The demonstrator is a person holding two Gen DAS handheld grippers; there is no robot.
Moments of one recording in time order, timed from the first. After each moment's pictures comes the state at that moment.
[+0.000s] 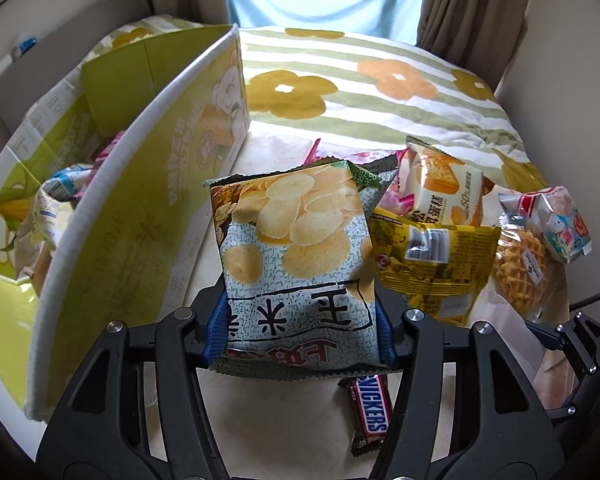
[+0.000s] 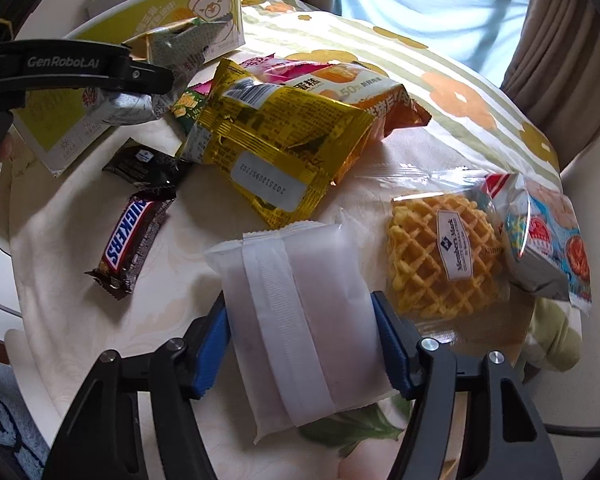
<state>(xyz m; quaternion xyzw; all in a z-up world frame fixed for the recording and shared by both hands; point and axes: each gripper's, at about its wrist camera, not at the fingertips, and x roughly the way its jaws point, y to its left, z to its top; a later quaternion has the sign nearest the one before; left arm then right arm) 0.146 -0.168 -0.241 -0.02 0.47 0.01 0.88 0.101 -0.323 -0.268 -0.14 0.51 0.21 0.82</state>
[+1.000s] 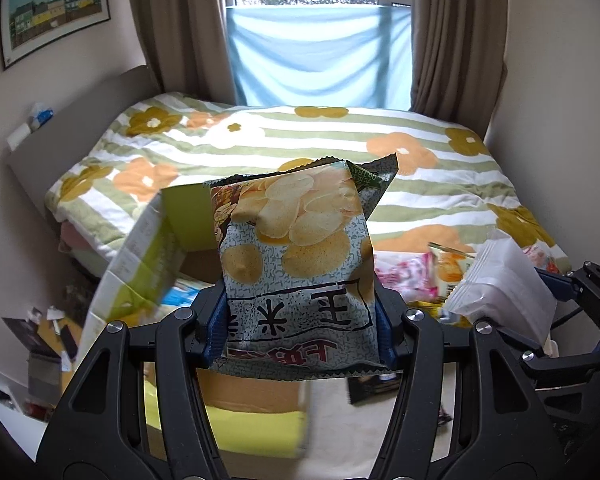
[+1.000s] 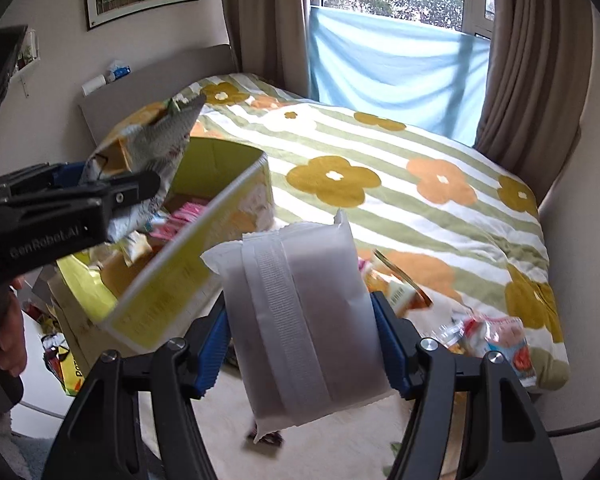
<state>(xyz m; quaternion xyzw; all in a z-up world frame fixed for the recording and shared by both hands) 0.136 -0.060 -0.088 0.02 0.37 0.00 0.93 0.125 -0.215 -0.099 -0.06 0.40 0.19 0.89</state>
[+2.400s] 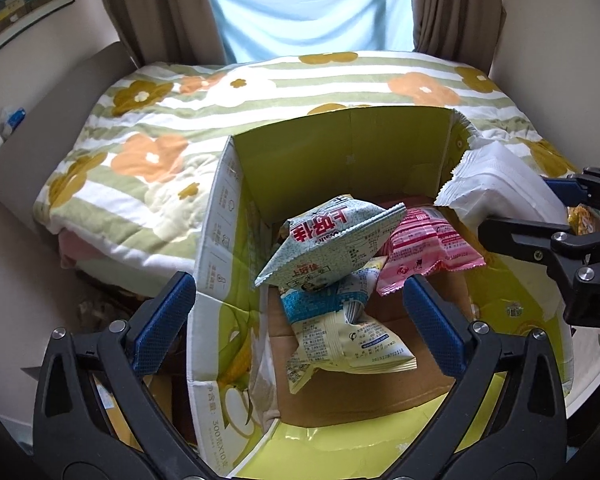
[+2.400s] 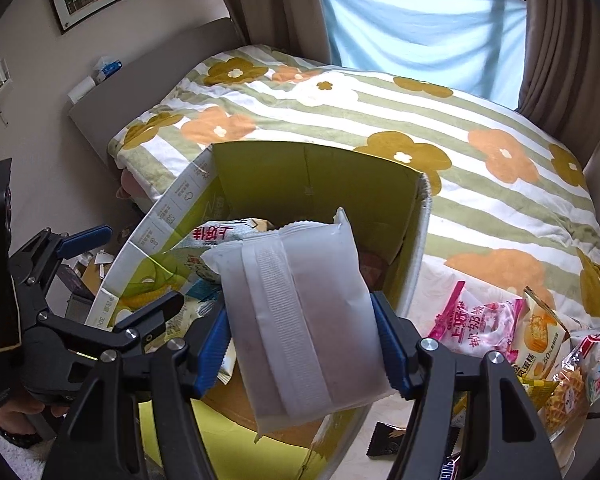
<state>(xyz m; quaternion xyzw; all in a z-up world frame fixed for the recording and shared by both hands) 0.200 0.109 -0.163 0.08 0.45 -0.05 0.89 0.215 -0.038 -0.126 0.00 0.49 0.19 0.85</state>
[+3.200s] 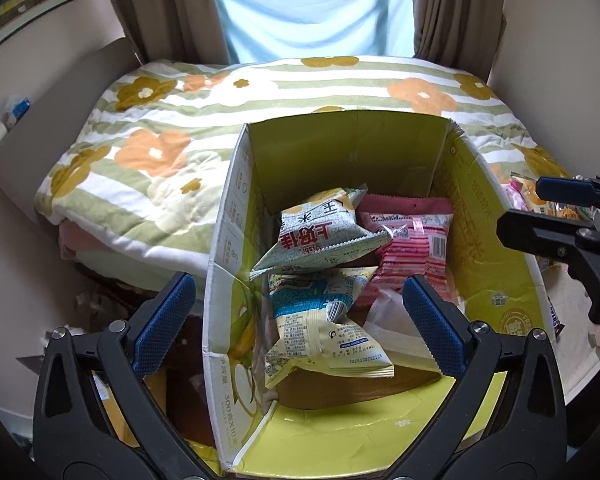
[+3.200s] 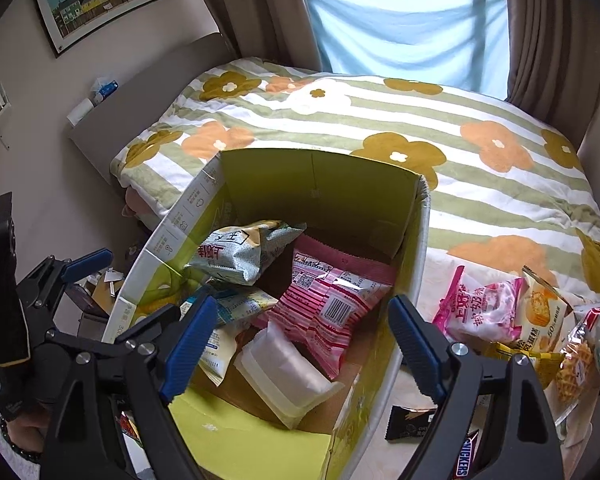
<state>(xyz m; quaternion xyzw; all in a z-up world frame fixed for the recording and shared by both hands) 0.178 0.116 -0.149 0.07 0.44 -0.05 0.89 0.188 -0.046 -0.105 0.03 0.47 0.17 0.86</state>
